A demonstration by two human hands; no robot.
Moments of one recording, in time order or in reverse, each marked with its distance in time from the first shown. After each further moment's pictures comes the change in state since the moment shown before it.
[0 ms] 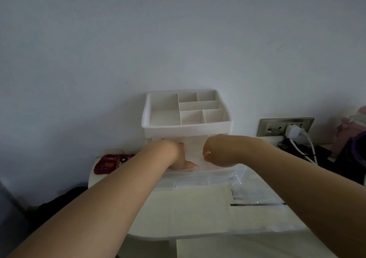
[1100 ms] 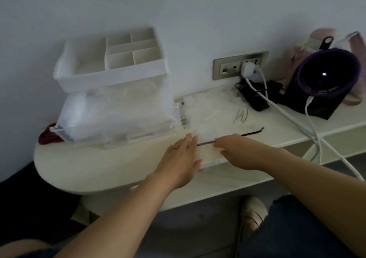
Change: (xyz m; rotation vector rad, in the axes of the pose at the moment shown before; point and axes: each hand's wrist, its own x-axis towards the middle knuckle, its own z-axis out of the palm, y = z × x) left_hand 0.029 0.135 0.160 -0.171 0.220 0.328; right_hand -0.076 0.132 0.172 0.137 0.014 0.103
